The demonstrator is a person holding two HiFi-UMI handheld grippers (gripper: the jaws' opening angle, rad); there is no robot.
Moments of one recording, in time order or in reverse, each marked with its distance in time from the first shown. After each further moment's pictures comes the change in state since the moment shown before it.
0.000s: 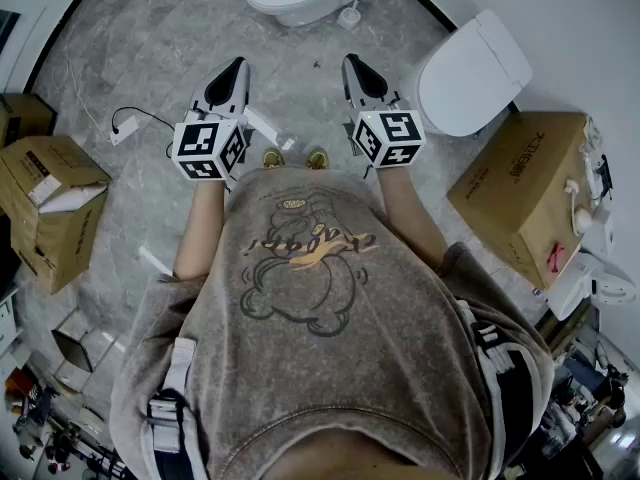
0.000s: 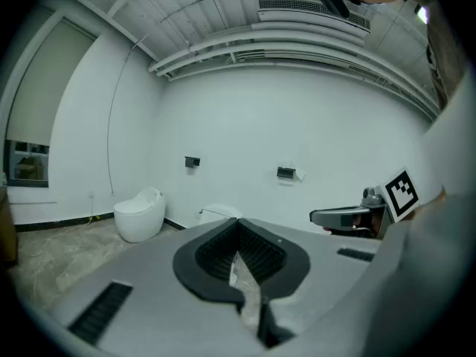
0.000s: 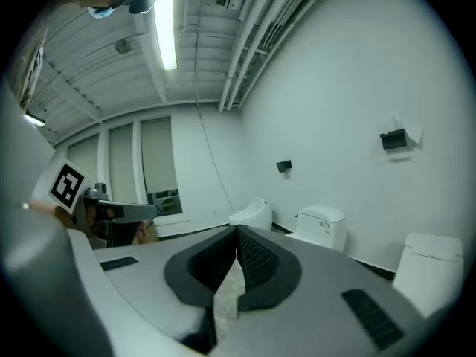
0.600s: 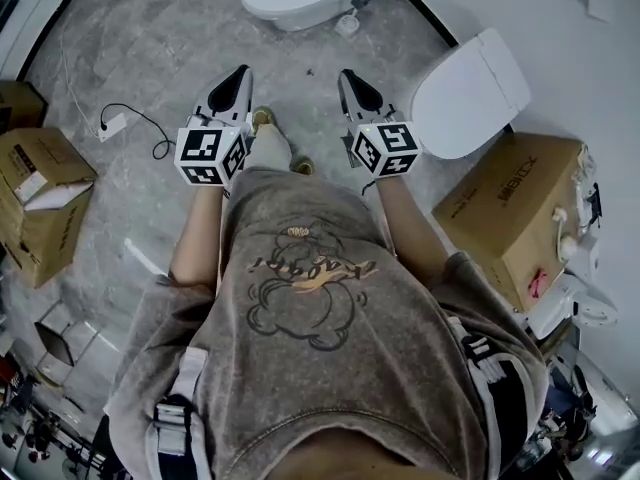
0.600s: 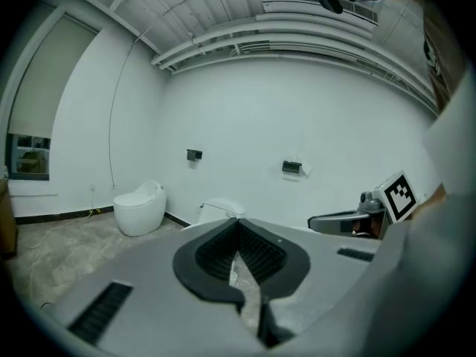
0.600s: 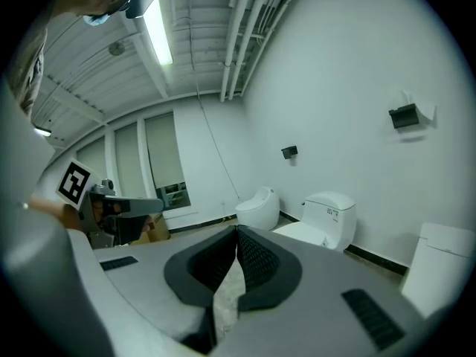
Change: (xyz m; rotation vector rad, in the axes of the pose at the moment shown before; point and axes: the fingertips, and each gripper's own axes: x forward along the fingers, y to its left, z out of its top) left arm 0.058 0.002 -0.027 -0.021 0.028 0.019; right arm 0.038 -0.046 -0.038 0.029 0.073 0.081
